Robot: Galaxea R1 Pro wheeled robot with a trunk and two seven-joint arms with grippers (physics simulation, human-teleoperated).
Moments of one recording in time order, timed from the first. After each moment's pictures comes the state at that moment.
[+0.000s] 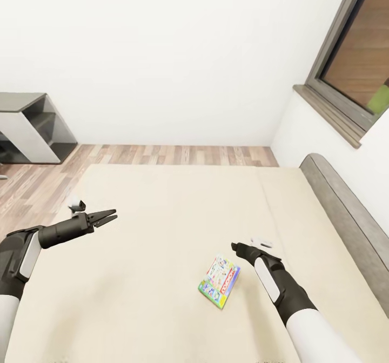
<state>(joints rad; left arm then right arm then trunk) -0.69 0.34 0.29 -1.01 0.28 0.91 -1.35 -0.63 0.03 0.06 -0.82 -0.41 0.40 -0.16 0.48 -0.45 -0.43</state>
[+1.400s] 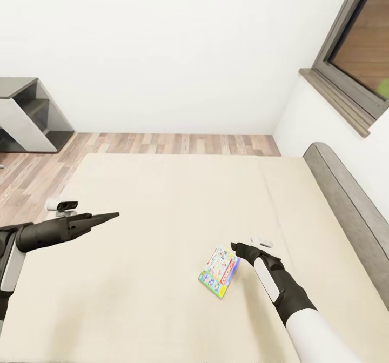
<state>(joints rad) -0.56 0.34 0.28 -1.46 0.30 1.03 -1.57 -0.63 0.03 0.06 -0.82 -0.41 0.40 -0.16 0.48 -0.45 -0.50</state>
